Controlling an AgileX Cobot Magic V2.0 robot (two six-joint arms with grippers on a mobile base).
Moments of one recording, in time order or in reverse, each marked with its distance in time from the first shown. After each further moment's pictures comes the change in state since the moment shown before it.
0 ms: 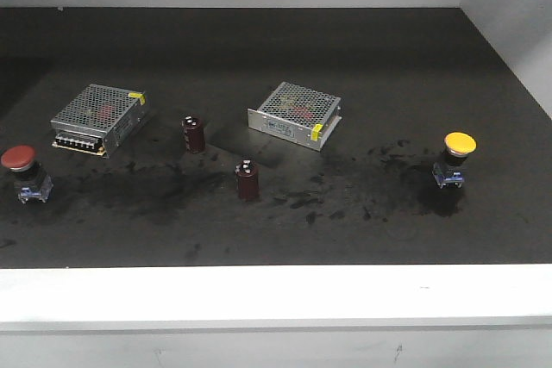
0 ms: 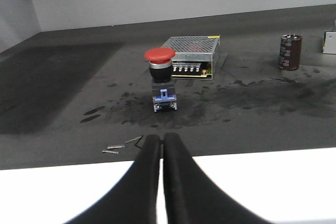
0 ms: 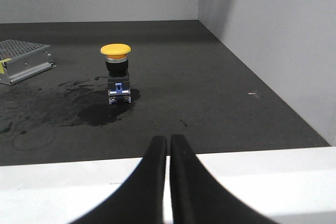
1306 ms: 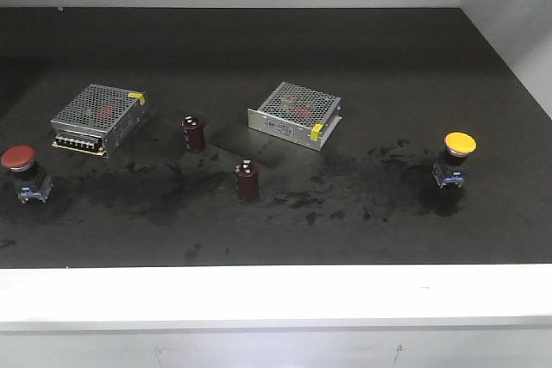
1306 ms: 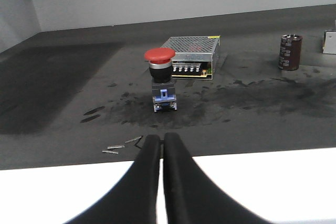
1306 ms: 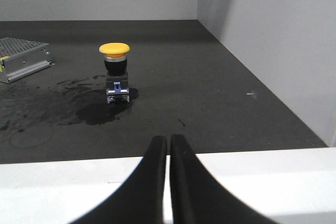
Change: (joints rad) left arm 0.000 0.000 0.000 0.000 0.000 0.000; right arm 0.000 0.000 0.000 -0.014 0.002 0.000
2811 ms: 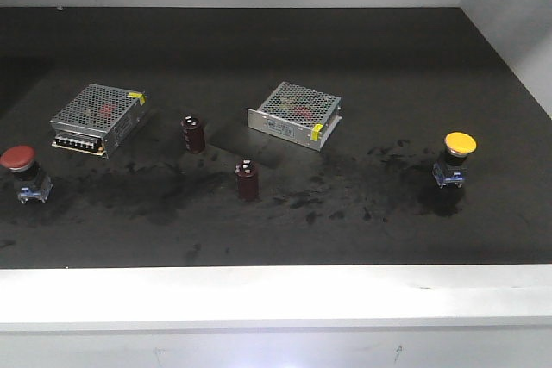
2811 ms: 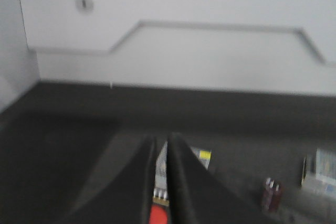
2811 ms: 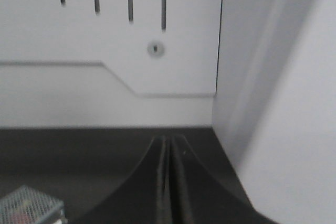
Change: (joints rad) left arm 0.000 0.662 -0.832 -0.026 0.180 -0.113; right arm 0.000 0.741 -0.697 0.003 -0.198 0.000
